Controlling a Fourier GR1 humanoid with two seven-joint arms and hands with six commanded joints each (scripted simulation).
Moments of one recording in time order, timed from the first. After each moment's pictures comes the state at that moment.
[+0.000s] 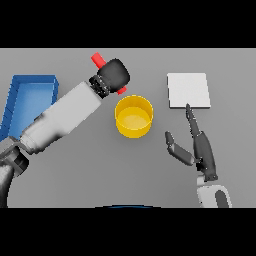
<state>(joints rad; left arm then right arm) -1.13 0.28 -0.85 -0.78 -1.13 -0.29 -0.07 0.12 -0.03 0.17 -1.71 0.29 -0.05 -0.14</state>
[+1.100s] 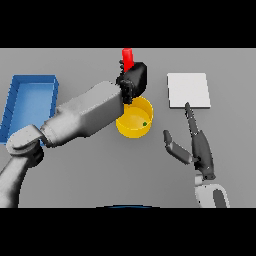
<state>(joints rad) -1.31 0.17 -1.14 -0.68 -1.44 -0.34 -0.15 0.11 -0.02 0.18 -1.71 0.32 -0.08 -0.13</state>
